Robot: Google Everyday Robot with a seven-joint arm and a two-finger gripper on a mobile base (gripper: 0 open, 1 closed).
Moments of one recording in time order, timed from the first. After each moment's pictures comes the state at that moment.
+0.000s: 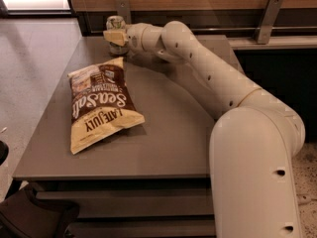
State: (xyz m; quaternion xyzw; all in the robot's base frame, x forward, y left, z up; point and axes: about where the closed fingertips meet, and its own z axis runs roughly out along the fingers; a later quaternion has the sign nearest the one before) arm 0.866 0.133 0.880 -0.32 0.67 0.33 0.58
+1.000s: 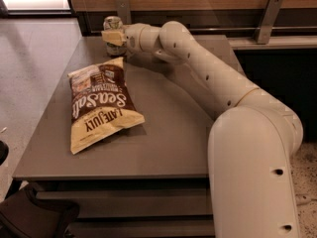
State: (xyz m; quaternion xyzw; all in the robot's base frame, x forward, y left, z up) arm 0.865 0.140 0.878 -0.32 0.67 0.33 0.58
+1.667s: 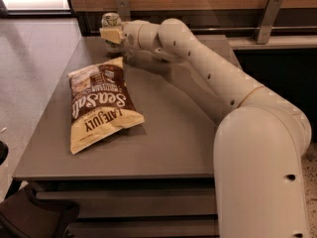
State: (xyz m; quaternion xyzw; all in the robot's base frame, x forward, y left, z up) arm 0.855 0.138 0.896 -0.32 0.66 0.32 0.59
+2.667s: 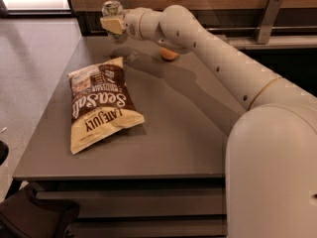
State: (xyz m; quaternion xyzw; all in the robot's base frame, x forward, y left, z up) arm 0.839 0.128 0.936 -0.34 0.66 0.27 0.61
